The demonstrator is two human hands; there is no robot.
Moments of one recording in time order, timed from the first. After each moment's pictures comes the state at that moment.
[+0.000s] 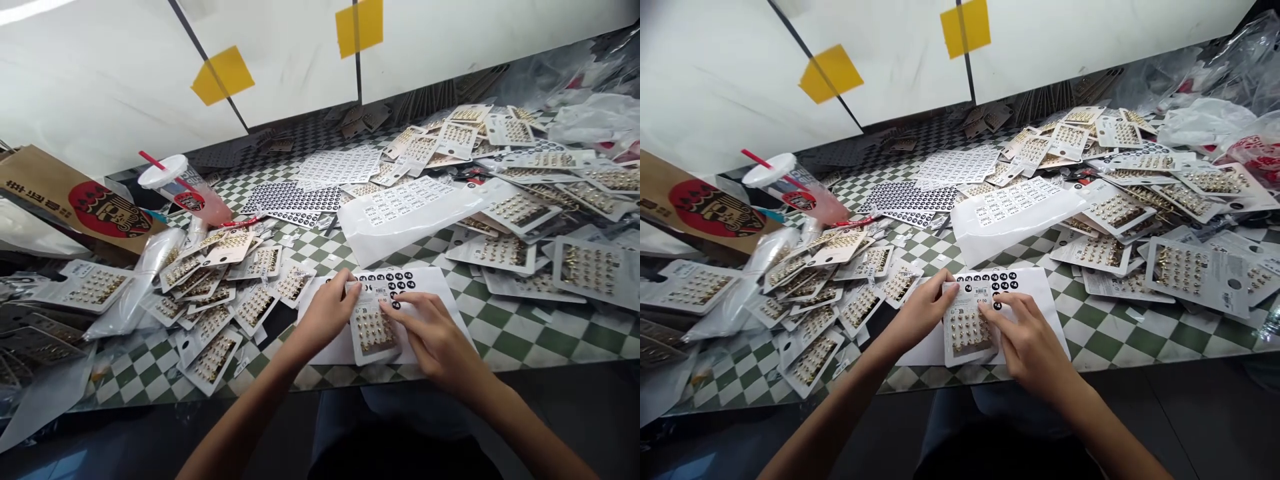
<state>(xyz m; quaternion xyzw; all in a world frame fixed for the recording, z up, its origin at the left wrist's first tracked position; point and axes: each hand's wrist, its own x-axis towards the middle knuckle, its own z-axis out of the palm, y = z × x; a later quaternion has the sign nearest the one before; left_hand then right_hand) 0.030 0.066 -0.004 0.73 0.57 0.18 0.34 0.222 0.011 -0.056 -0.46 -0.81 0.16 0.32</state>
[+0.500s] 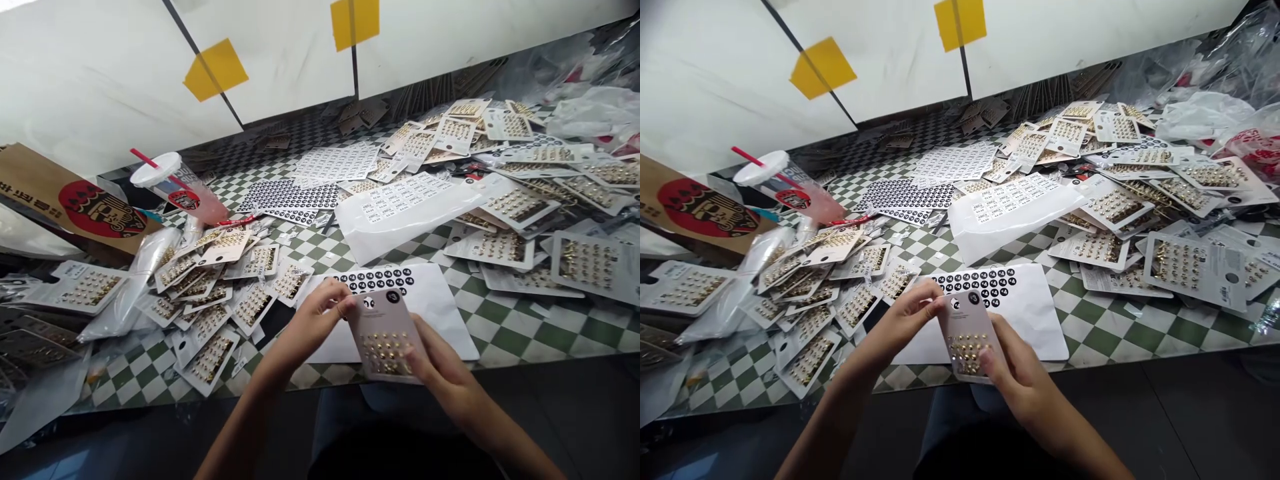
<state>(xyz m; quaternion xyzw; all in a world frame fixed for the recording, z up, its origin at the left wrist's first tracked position) 0.009 0.054 -0.003 0.71 0.50 0.24 0.43 0.209 -0.016 -0.035 -0.41 -0.57 0.57 0.43</state>
